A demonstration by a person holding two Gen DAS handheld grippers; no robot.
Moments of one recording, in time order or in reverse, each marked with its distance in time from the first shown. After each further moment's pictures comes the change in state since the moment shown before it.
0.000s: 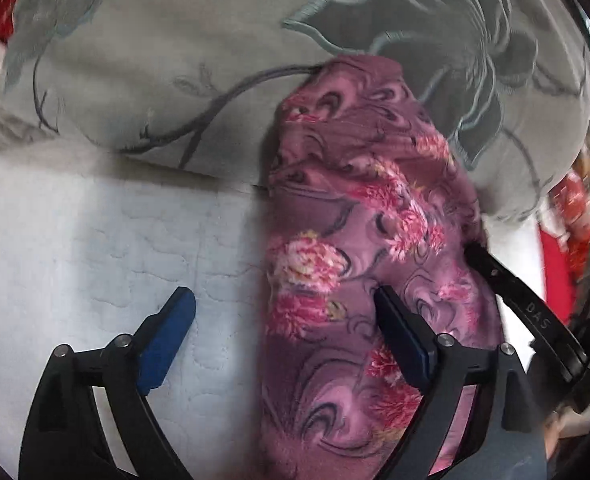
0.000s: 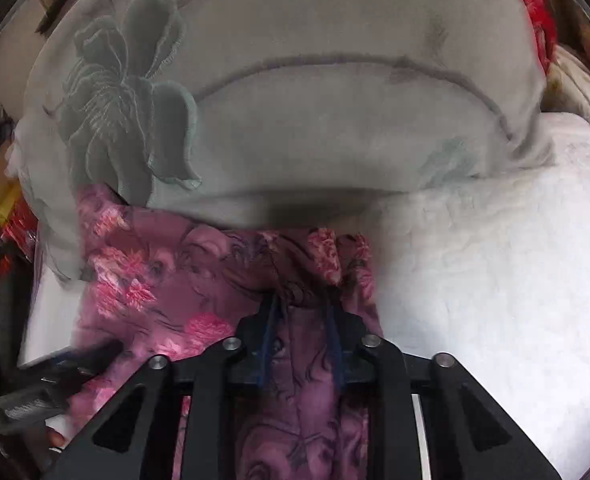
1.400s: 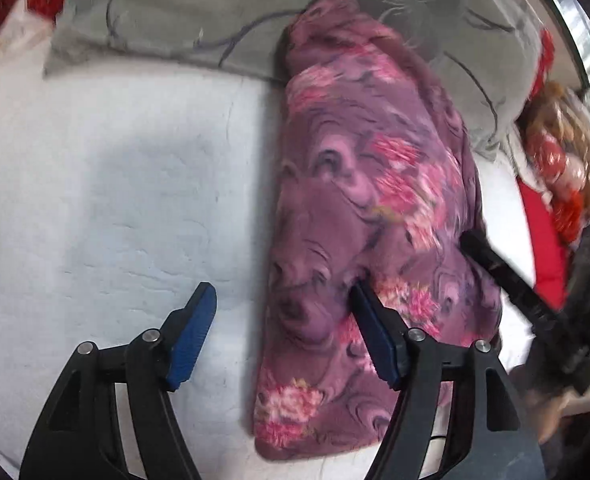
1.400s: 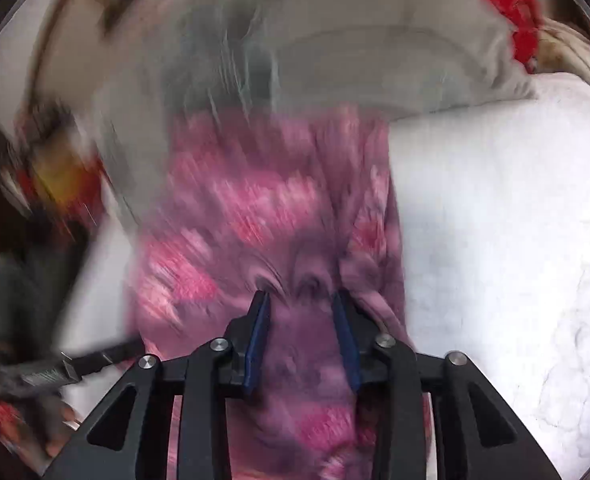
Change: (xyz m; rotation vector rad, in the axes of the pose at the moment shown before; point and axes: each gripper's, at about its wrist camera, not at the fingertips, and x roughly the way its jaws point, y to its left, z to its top) left arm -0.046 0.001 -0.096 0.090 -0.012 0.022; right arm -0.066 -0.007 -0.098 -0.092 -0.019 0.148
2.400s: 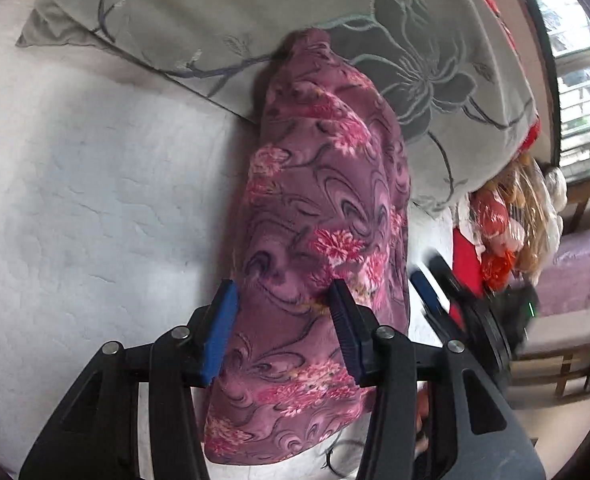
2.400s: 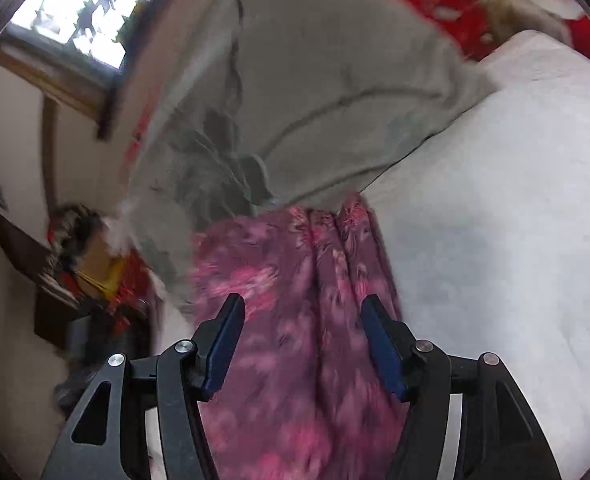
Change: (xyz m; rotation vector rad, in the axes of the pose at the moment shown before) left arm -0.014 0.051 0.054 -0.223 0.095 -0.311; right arm -0.001 -0.038 0.042 0.336 -0.072 0.159
